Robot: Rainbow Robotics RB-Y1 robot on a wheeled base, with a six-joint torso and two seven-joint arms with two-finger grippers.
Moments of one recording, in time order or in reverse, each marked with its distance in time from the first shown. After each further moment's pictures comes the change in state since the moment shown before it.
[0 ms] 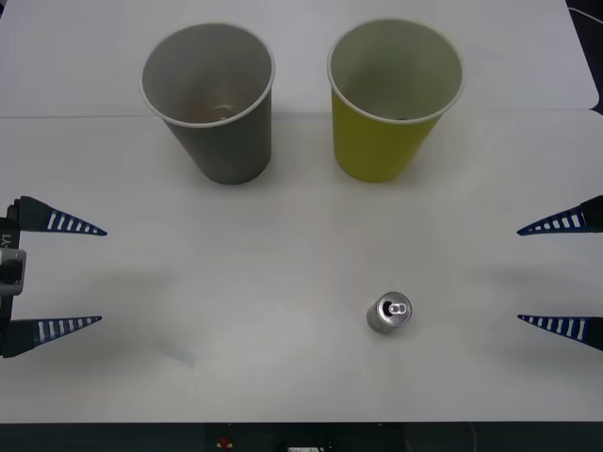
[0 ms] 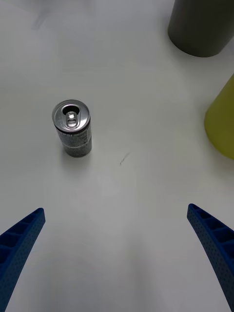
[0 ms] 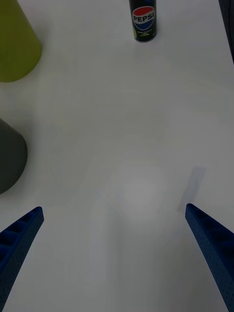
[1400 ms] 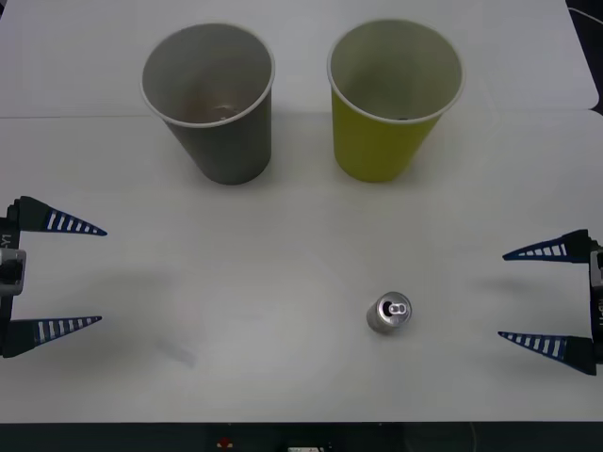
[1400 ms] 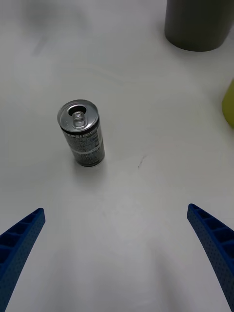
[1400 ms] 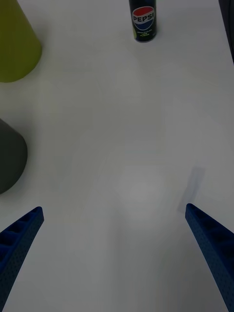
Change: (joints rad) right arm -0.069 0.224 0.046 0.223 -0.002 -0.129 0.110; left arm 0.000 0.000 0.000 0.000 0.000 0.000 0.000
